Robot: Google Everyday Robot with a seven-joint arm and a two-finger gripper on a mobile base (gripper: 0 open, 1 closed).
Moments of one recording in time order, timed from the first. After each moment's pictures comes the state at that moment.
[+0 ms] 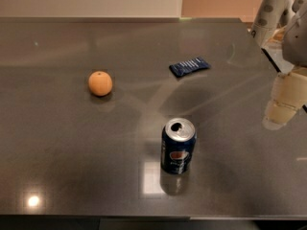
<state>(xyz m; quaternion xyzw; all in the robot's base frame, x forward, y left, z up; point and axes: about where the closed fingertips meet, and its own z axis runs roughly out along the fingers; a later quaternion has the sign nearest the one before) 0.438 -0.217 0.976 -0.60 0.78 -0.03 0.16</state>
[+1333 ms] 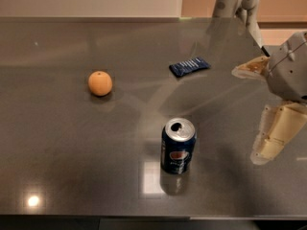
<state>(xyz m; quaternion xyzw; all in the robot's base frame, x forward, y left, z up) 0.393 -0.163 0.947 -0.68 0.70 0.08 0.20</state>
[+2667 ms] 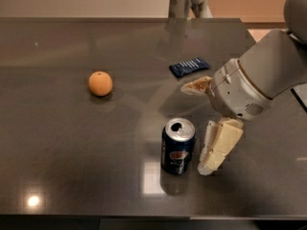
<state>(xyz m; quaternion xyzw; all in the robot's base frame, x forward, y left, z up) 0.396 -0.076 0.904 -0.71 0.64 0.17 0.23</state>
